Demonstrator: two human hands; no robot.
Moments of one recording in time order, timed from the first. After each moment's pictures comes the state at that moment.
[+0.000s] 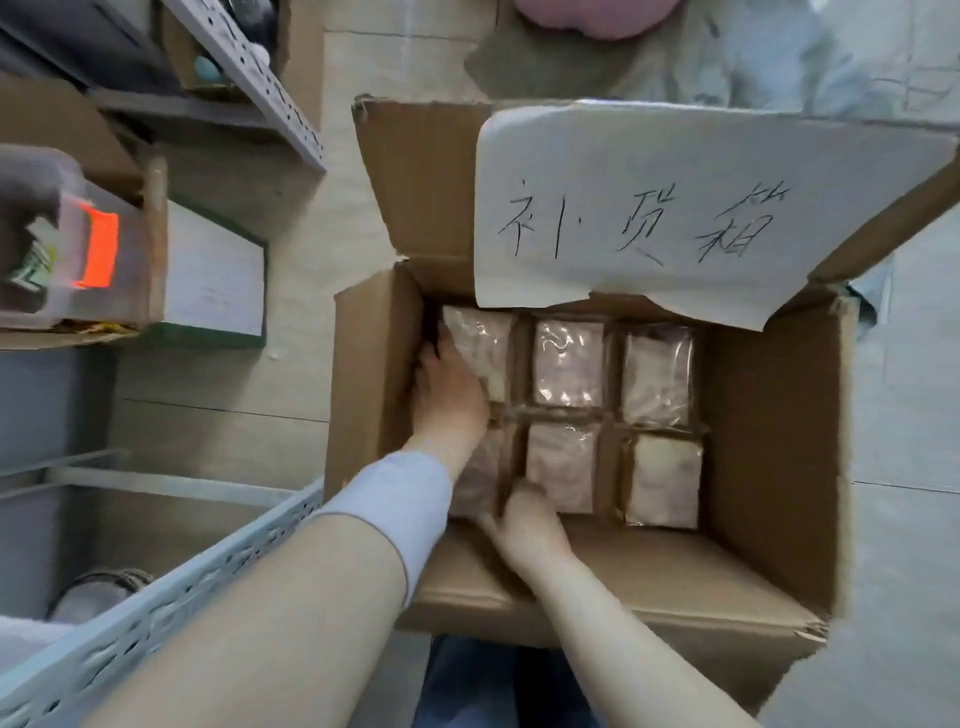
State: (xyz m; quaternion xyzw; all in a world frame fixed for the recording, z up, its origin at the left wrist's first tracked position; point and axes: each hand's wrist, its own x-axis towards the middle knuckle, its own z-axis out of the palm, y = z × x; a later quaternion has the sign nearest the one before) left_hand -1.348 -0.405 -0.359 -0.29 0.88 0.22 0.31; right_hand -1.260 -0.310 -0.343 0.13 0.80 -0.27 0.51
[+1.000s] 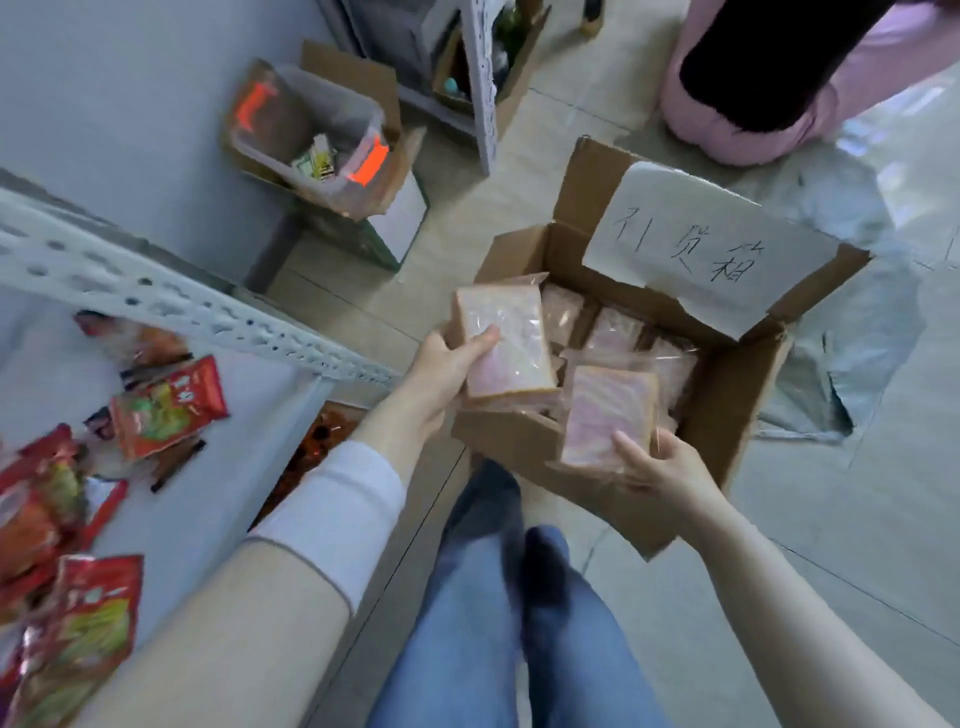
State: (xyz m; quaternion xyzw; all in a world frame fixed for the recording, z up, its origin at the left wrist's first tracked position) left_hand -1.169 -0.420 -0.083 -0.49 0.54 0.68 0.08; right_hand -1.212 -0.189 -0.118 0.12 0.76 -0.47 0.43
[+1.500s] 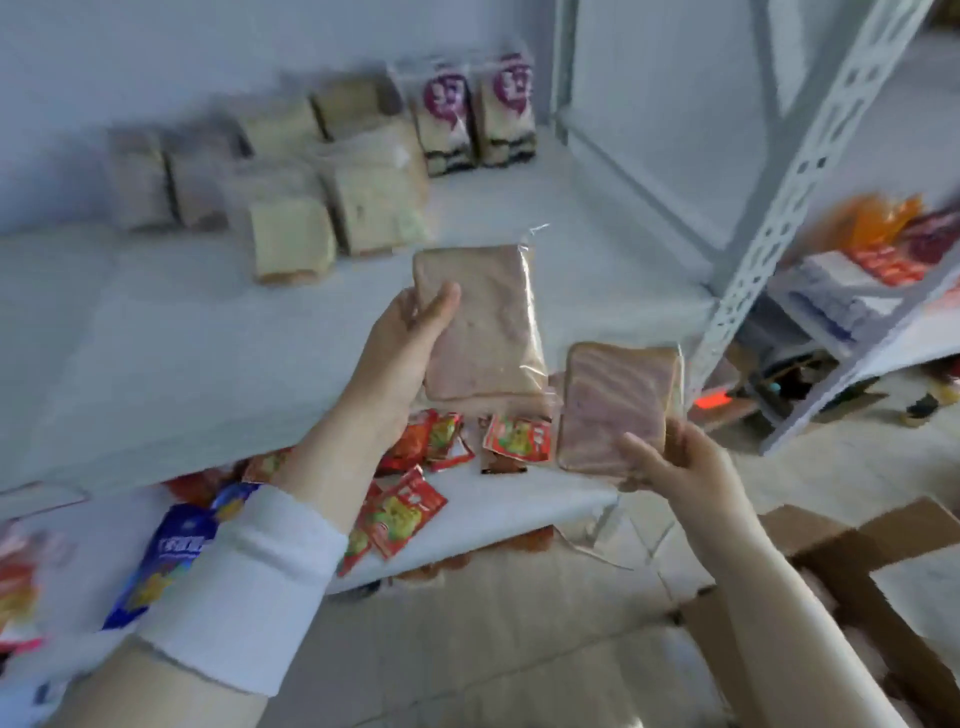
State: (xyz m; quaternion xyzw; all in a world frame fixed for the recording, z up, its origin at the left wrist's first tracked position) left_hand -0.751 -0.532 0.274 -0.45 0.51 0.57 -0.45; right_hand -0.957 -0.428 0.193 -0.35 0.66 -0.50 0.44
